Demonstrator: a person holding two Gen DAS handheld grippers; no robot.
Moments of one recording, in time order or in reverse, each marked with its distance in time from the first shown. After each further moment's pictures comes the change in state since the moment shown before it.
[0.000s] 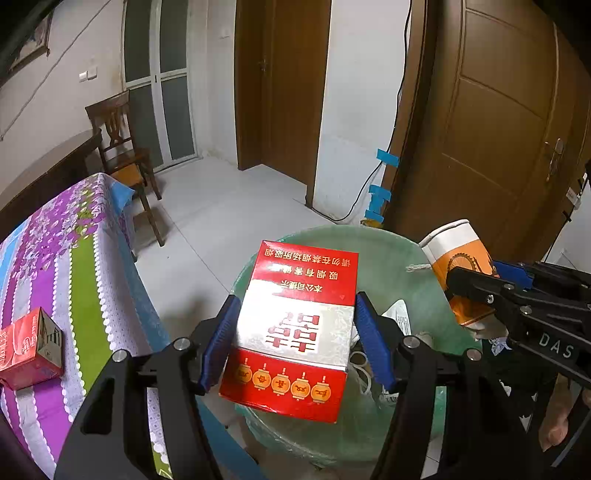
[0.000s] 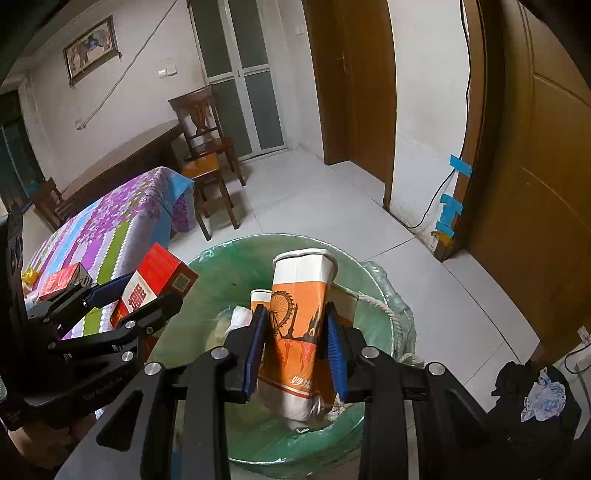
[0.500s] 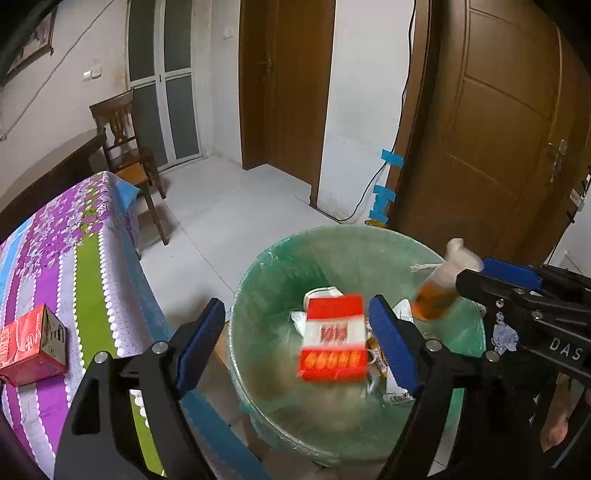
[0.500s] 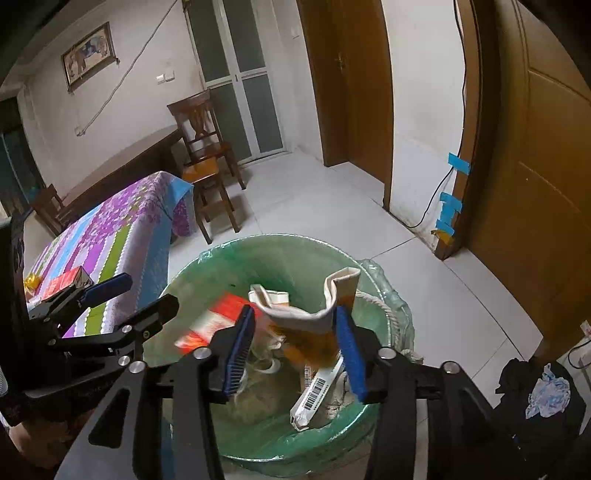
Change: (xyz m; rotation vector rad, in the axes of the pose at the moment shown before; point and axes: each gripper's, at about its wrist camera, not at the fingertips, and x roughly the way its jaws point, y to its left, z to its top) left arm -0.005 0.003 0.001 -0.011 -0.002 0.016; right arm -0.004 -0.001 -0.006 0.028 -0.018 0.004
